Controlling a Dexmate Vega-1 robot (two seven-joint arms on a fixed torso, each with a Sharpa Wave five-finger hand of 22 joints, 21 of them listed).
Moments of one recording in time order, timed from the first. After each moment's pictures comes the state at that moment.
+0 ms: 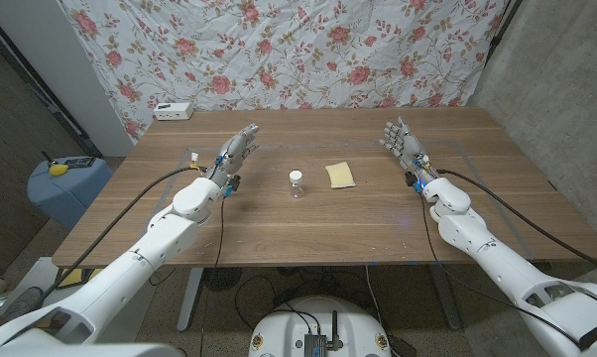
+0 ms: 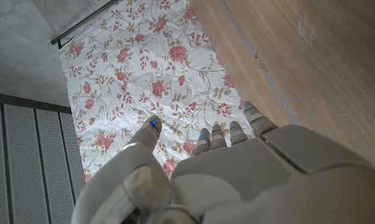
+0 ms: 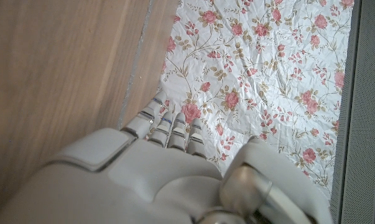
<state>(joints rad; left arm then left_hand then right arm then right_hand) 0.91 0.63 0.40 -1.54 -0.50 -0.21 0.06 0.29 0.05 0.61 -0.07 0.18 -0.05 0.01 0.18 0.17 -0.05 -0.01 0.20 0.18 -0.08 0.04 0.17 0.16 0.08 0.09 0.19 0.16 -0.77 -0.46 -0.38 -1.12 0.65 0.42 0.17 0.24 0.16 0.03 0.16 0.27 0.16 -0.04 0.18 0.18 0.16 0.03 0.20 0.19 0.08 -0.04 0.19 0.26 0.31 -0.04 0.22 0.16</state>
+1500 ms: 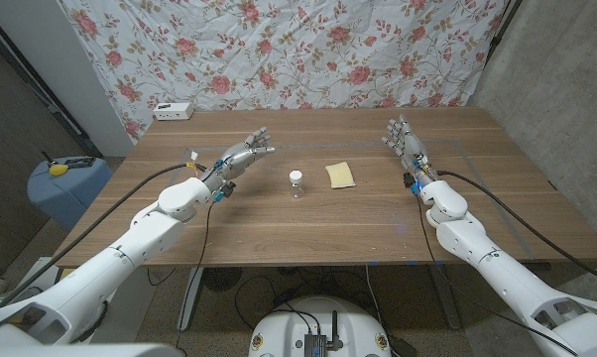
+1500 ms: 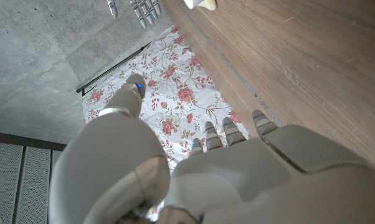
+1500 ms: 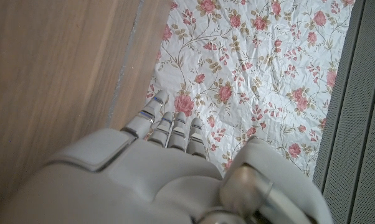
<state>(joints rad) 0.90 0.73 0.43 -1.53 -0.51 -0.22 -0.16 0.73 -0.16 0.54 -0.18 0.25 -0.17 -0.13 0.18 0.17 0.01 -0.08 0.20 0.18 -0.02 -0.03 0.18 0.17 -0.09 0.18 0.17 0.17 -0.85 -0.48 -0.38 -1.27 0.58 0.41 0.00 0.24 0.16 0.04 0.15 0.27 0.17 -0.04 0.18 0.18 0.17 0.03 0.20 0.19 0.08 -0.04 0.19 0.24 0.32 -0.04 0.21 0.16</state>
